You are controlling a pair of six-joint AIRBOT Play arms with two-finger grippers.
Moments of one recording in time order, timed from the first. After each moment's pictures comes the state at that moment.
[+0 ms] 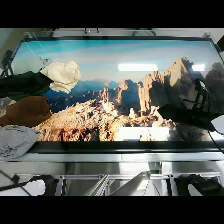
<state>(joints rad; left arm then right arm) 0.31 -1.46 1.23 0.80 -1.00 -1.10 0.09 -0.78 0.60 -1.05 0.79 1.60</state>
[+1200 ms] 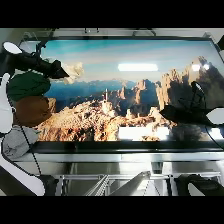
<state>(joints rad) 0.12 -1.92 1.96 0.85 -1.50 -1.31 0.03 -0.91 0.62 -1.05 0.83 1.58</state>
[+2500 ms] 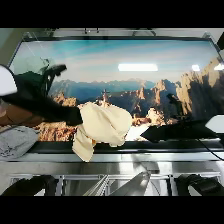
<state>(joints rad) -0.37 -1.00 1.13 1.26 -1.57 -1.69 0.22 -0.82 0.57 -0.77 1.14 1.28</state>
